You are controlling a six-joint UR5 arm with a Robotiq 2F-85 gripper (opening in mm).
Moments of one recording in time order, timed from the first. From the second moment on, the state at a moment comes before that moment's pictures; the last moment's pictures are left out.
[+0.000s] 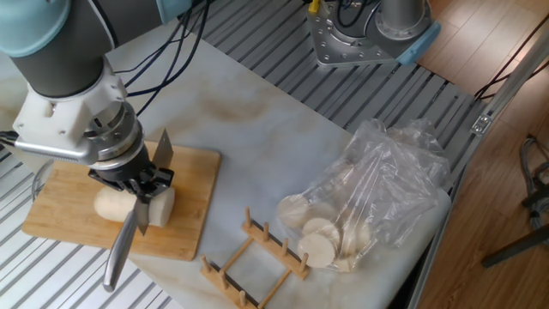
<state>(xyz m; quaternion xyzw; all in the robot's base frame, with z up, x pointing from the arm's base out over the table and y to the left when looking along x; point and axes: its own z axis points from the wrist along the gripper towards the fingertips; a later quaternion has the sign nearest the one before) 0.681 0.000 0.117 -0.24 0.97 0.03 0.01</state>
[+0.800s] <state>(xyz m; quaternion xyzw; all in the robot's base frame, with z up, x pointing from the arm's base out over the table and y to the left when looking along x) 0.676 0.005 0.097 -0.24 0.97 0.03 0.02</state>
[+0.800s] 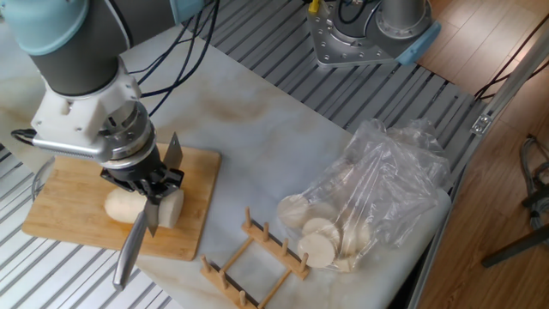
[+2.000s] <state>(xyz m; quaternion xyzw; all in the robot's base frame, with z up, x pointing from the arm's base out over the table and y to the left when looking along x) 0.679 0.005 0.106 -0.24 0.97 0.04 0.02</state>
